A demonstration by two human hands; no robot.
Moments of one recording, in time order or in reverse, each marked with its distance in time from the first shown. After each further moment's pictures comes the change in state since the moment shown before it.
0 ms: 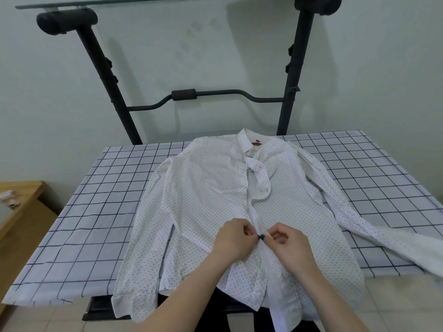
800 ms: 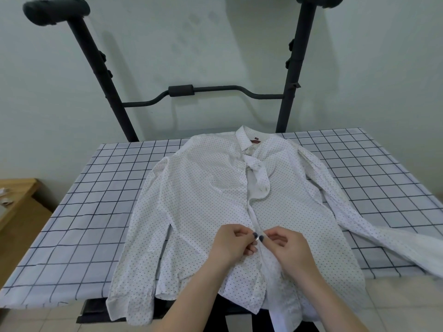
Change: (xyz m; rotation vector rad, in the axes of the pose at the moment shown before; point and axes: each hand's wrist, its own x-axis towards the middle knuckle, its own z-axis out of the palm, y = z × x) left_hand -0.012 -0.007 0.003 -0.657 -0.019 -0.184; right_hand 0.000 0.004 0.002 0.116 -0.037 -0.009
